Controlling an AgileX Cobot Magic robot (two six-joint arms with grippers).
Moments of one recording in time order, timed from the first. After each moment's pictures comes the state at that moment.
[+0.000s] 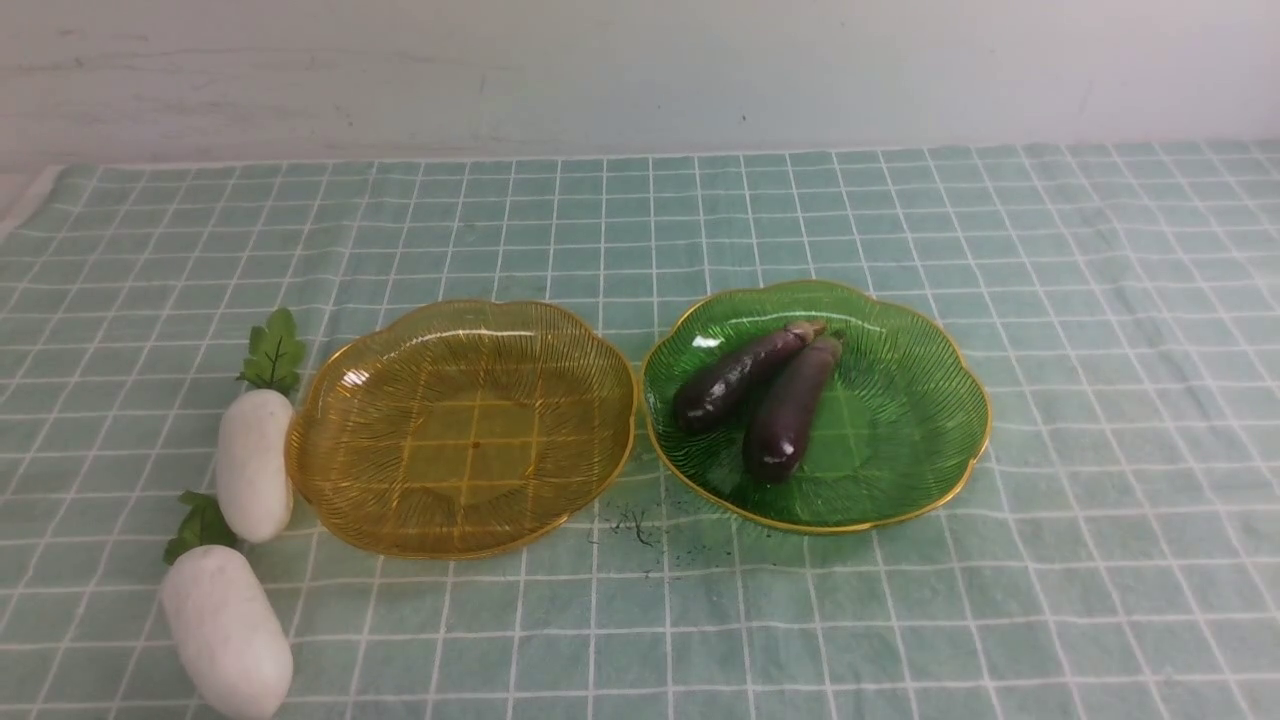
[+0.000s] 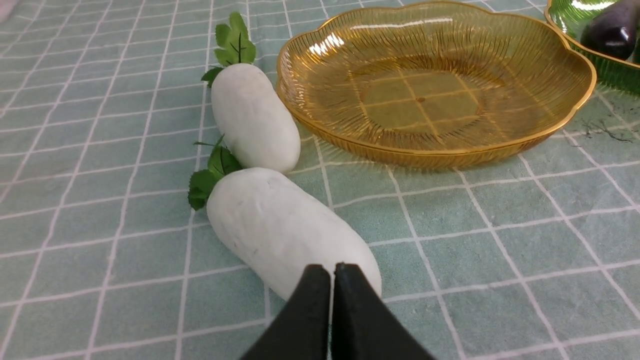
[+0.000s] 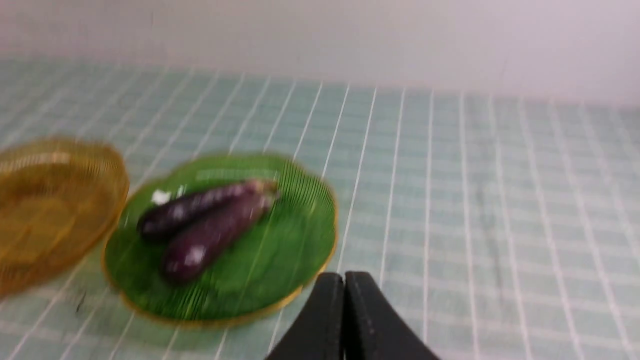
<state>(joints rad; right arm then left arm) -0.02 0.31 -0.57 0.30 0.68 -0.30 -0.09 -0.01 0.03 -0.07 0.38 0.12</state>
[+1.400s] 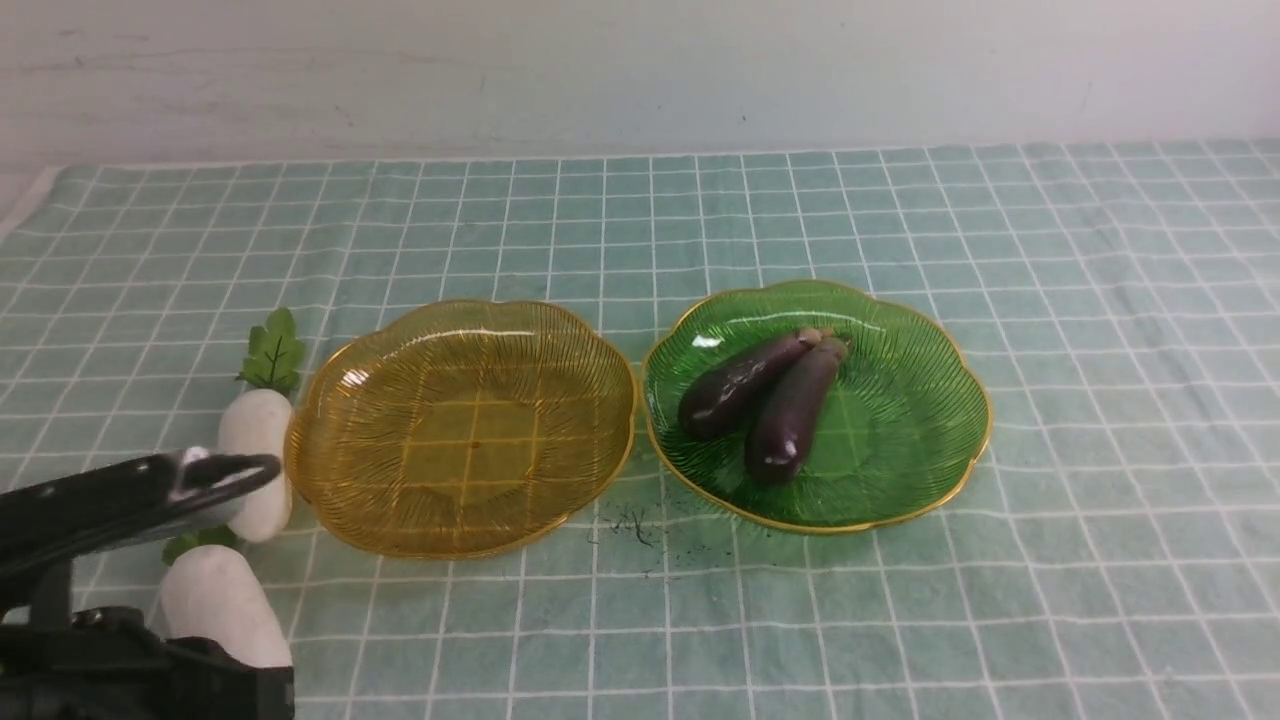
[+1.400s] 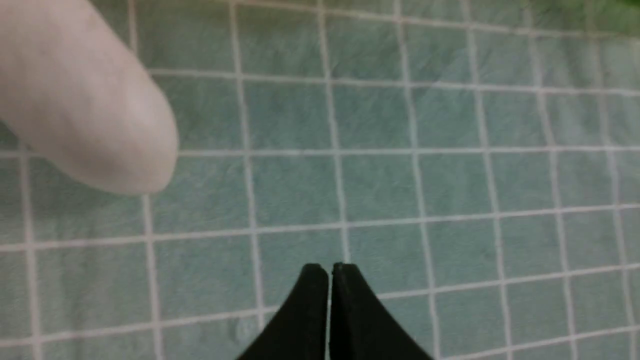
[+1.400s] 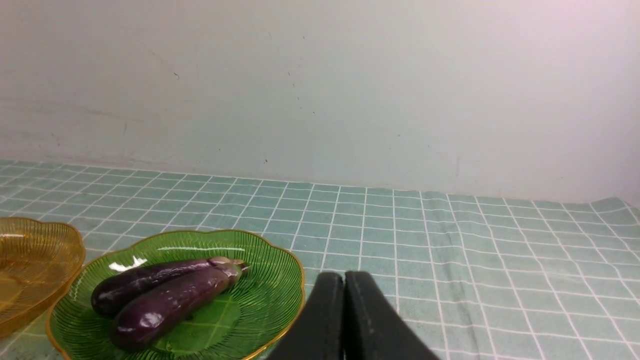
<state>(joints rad) -0.02 0.09 -0.28 0.37 0.41 -0.39 -0.09 0.96 -0.54 -0.39 0.79 0.08</state>
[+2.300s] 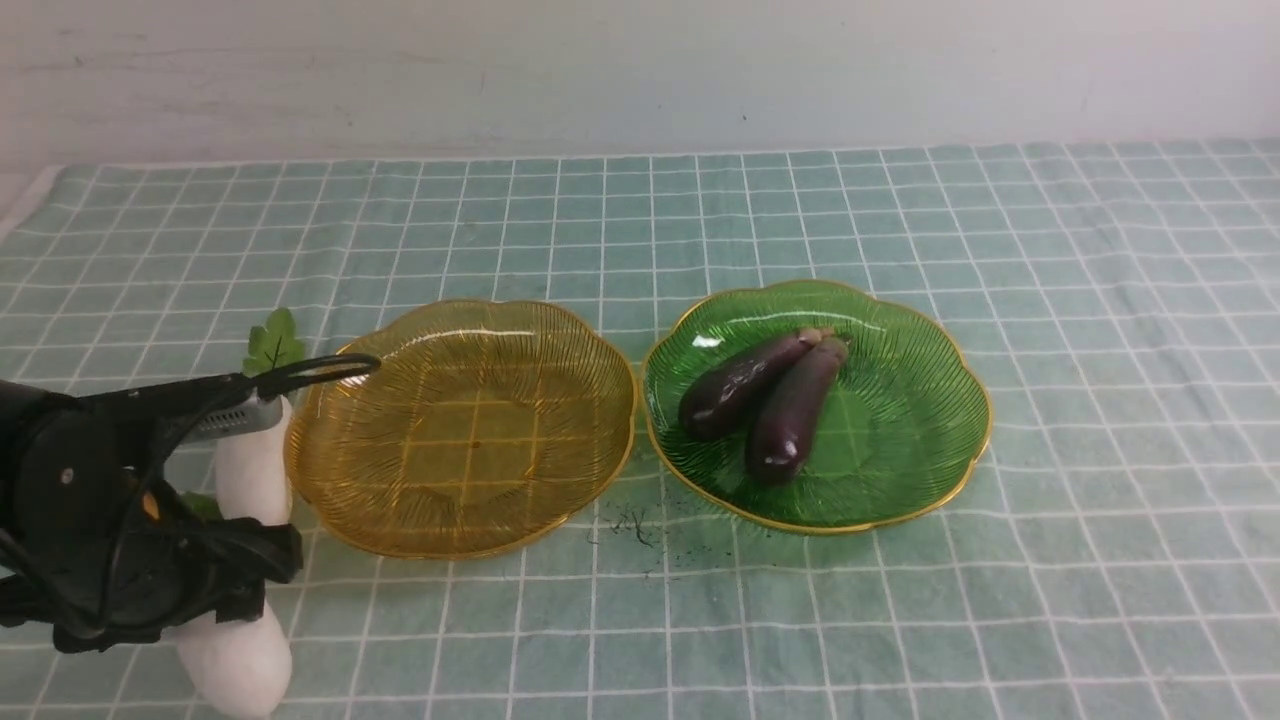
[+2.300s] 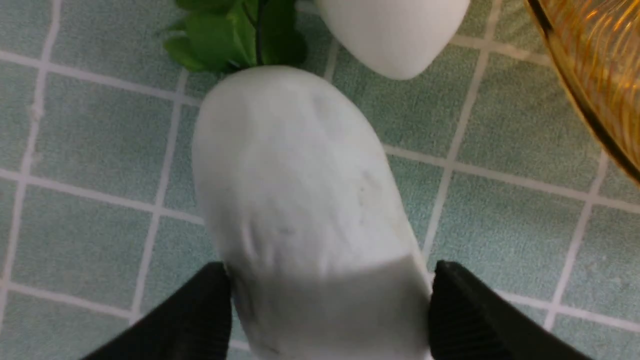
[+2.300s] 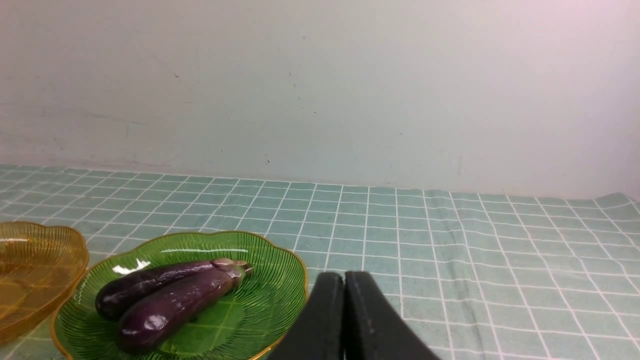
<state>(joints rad) -0.02 0.09 -0.28 0.37 0.40 -0.38 -0.09 1.50 -0.73 0.17 0.59 -0.47</state>
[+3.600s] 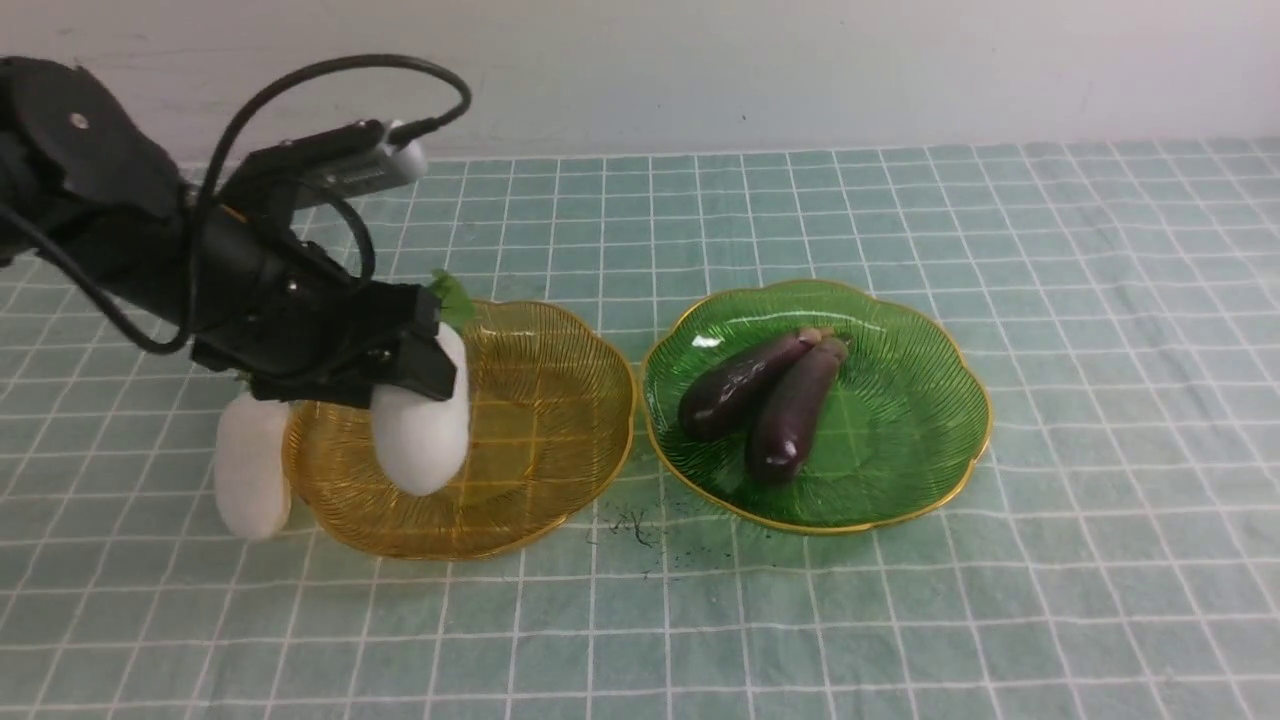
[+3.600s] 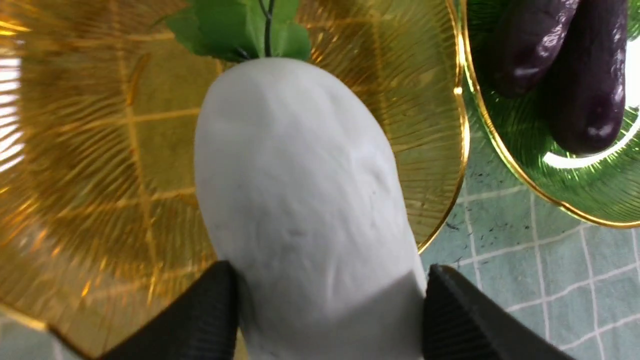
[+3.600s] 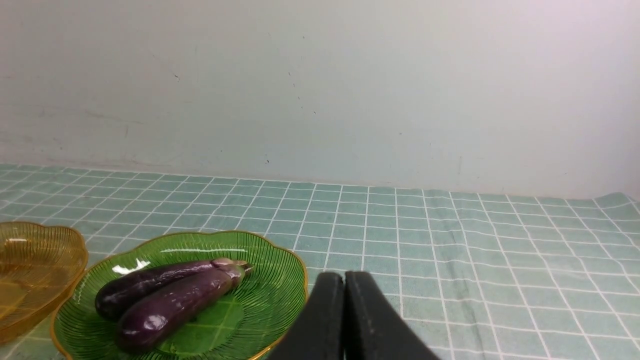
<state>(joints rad) -0.02 0.09 -0.28 0.37 0.40 -0.38 -0.10 1.68 -1.27 -0.50 0.87 0.27</state>
